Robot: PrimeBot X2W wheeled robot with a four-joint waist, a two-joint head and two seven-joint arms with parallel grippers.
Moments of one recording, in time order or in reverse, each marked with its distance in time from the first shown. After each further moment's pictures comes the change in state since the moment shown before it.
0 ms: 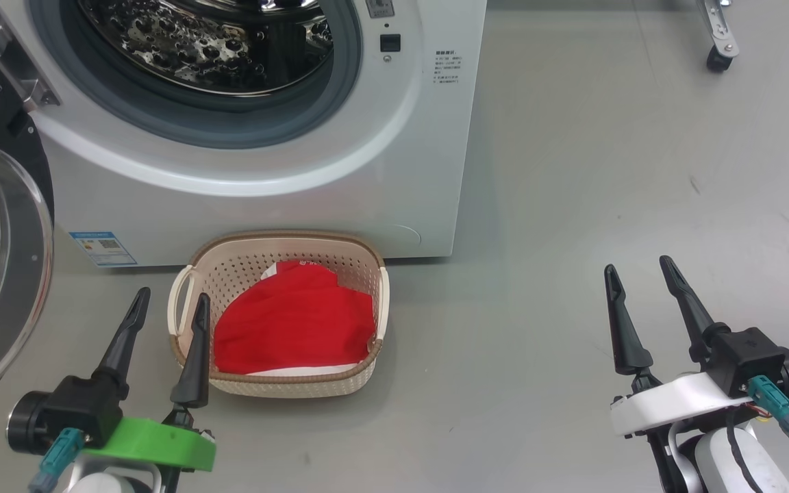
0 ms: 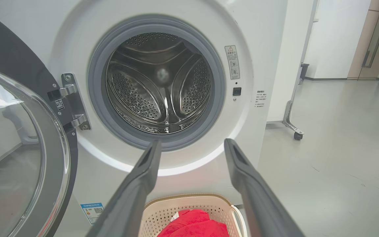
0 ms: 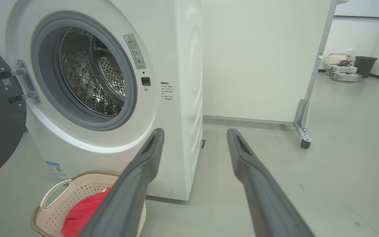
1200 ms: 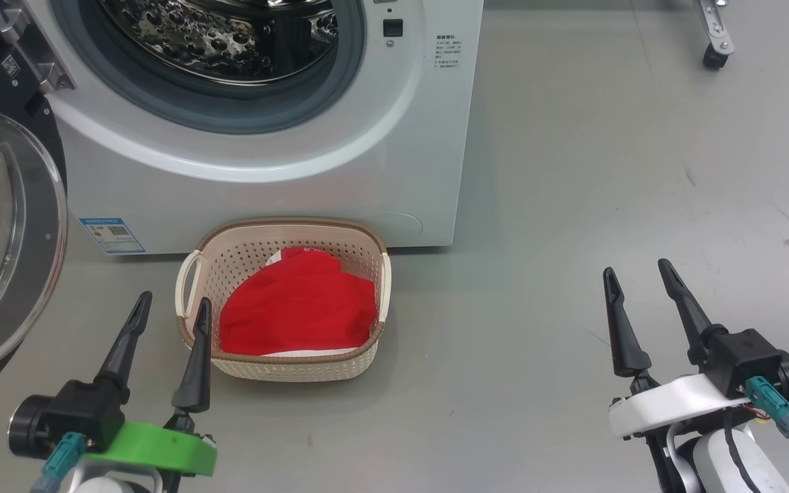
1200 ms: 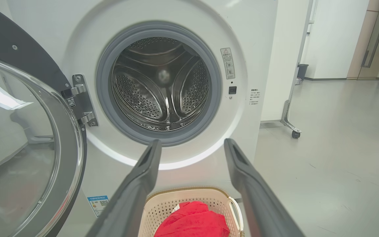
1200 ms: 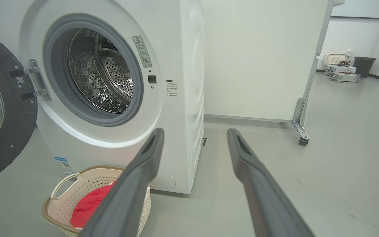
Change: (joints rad) left arm 0.011 -0.001 0.000 -0.006 0.010 0.000 0.000; right arm 0.000 0.000 0.005 0.010 0.004 -0.006 0.000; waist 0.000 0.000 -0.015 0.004
